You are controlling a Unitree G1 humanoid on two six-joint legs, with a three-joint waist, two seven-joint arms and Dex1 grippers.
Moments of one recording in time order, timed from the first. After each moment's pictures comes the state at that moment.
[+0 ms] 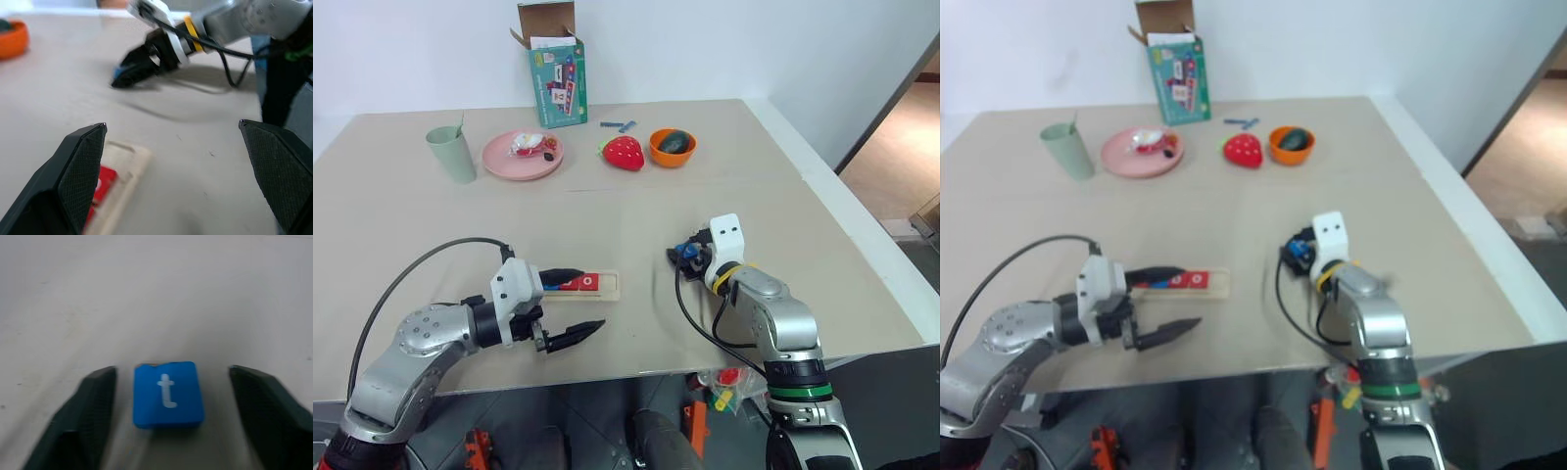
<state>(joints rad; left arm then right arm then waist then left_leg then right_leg) -0.09 0.63 -0.01 -0.53 -0.51 0.38 -0.86 -0.45 -0.25 -0.05 -0.06 0.13 0.74 0.30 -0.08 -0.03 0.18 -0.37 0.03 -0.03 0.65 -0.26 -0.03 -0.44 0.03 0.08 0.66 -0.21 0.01</state>
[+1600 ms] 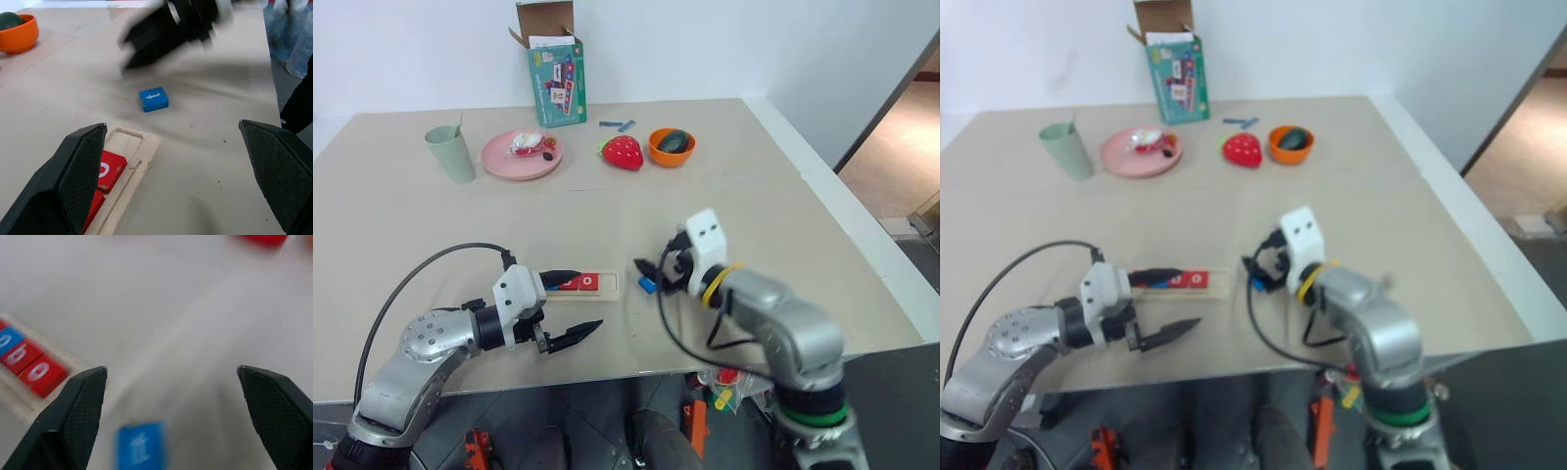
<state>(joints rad) -0.05 0.62 -0.02 -0.50 -0.43 0.31 -0.86 -0.57 -0.45 0.03 -0.36 0.30 0.99 0.51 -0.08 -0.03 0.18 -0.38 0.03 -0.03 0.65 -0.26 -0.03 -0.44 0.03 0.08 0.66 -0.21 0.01</state>
